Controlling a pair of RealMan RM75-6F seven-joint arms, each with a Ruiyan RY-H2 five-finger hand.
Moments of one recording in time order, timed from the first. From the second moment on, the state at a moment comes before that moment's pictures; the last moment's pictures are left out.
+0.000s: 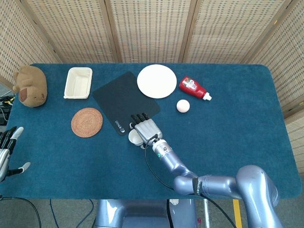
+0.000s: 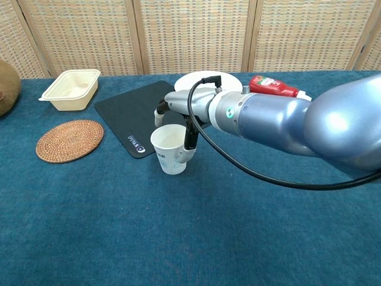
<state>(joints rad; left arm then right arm) -0.11 -1.07 -0.04 -1.60 1.44 1.41 -0.01 1.16 -1.78 0.25 -1.35 -0.67 0.85 -0.63</state>
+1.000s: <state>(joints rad) -0.10 -1.09 -0.02 -1.66 1.52 1.46 0.09 0.59 -1.40 -0.10 -1.64 -1.18 1.55 -0.45</state>
